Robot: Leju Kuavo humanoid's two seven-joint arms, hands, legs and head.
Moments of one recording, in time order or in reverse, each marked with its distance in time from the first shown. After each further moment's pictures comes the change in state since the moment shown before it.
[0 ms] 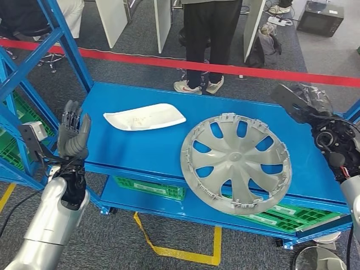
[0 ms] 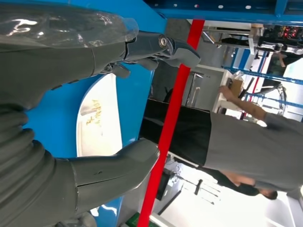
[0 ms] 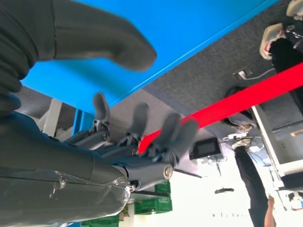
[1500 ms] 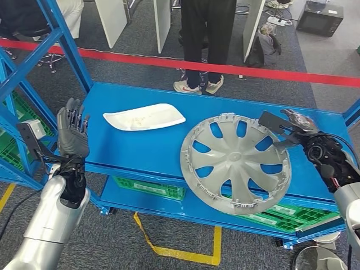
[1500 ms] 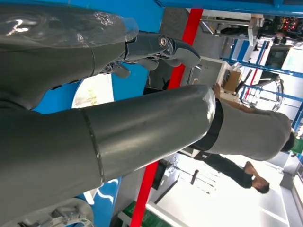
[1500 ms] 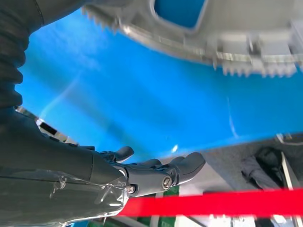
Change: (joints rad) left arm -0.011 -0.001 0.000 0.000 0.036 -0.022 0.003; right arm 0.045 0.015 0.040 0.080 0.047 0.177 0.043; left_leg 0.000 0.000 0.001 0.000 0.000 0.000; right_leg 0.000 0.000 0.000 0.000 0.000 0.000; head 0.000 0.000
